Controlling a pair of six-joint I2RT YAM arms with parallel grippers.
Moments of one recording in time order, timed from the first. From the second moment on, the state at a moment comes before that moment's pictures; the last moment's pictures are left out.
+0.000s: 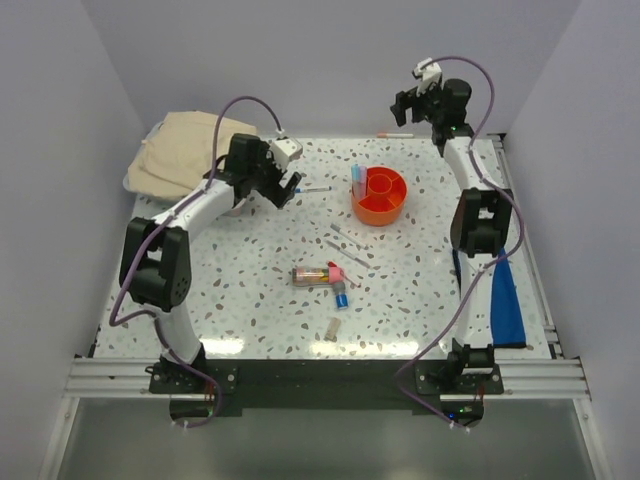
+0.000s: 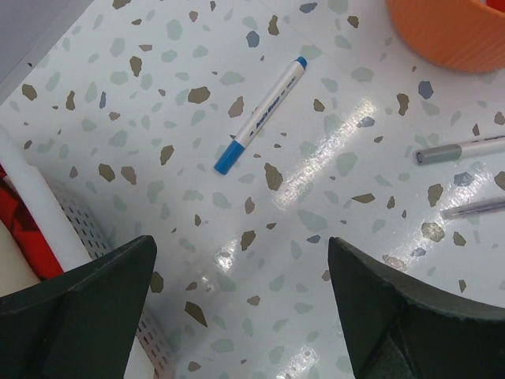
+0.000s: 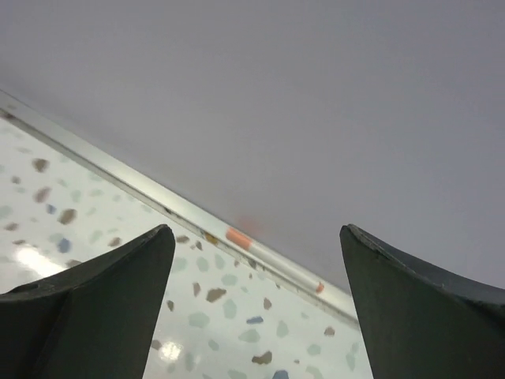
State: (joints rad) left arm -0.29 1.83 1.38 -0.22 0.31 0.40; right arm 0.02 2.49 2.27 0.04 -0.40 -0.22
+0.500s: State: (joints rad) left arm -0.23 1.25 1.11 -0.19 0.12 0.26; right arm 0.42 2.39 2.35 -0.44 -0.63 -0.63
